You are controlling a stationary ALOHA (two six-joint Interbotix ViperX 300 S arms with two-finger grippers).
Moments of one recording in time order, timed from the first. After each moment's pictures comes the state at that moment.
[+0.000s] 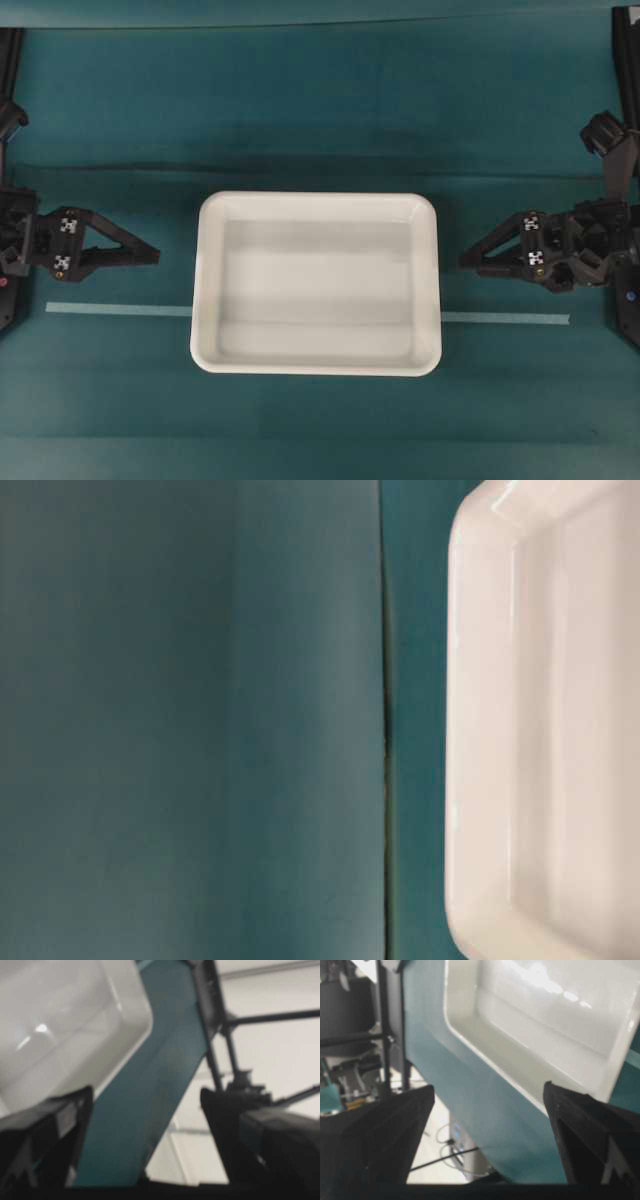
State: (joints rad) left arm -0.01 -0.80 1.10 0.01 0.05 -1.27; right arm -0.02 -0.68 1.14 0.39 0.07 1.08
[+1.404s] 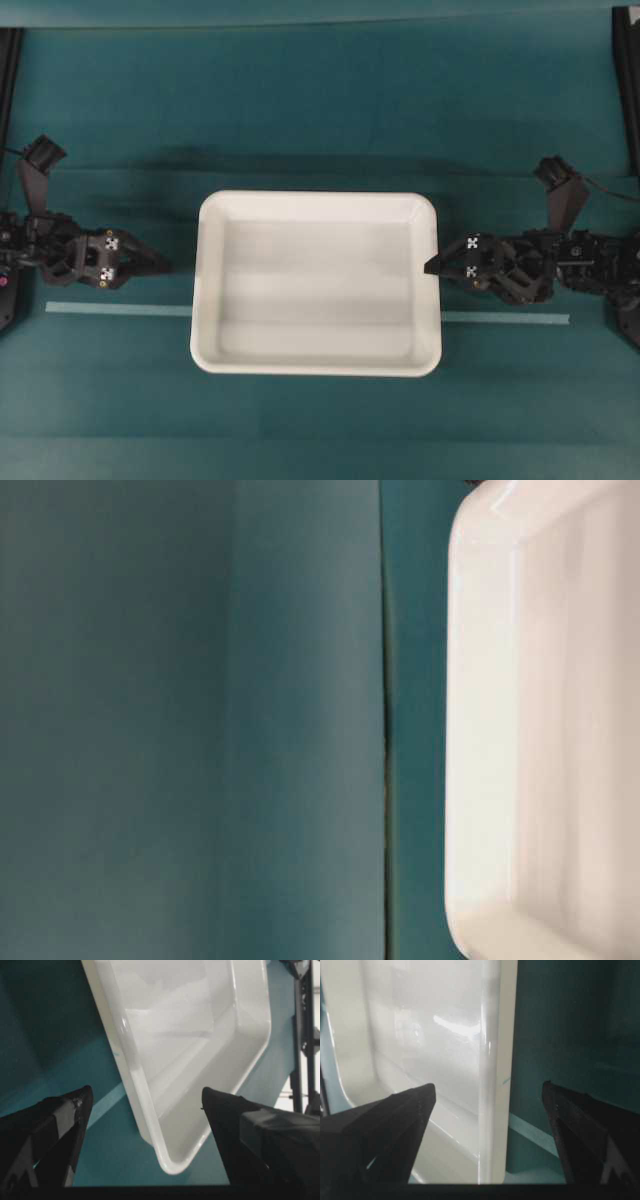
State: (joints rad) left arm 0.06 -0.41 1.35 0.02 -0.46 -1.29; right arm 0.05 -0.16 1.24 0.40 -0.48 1.22
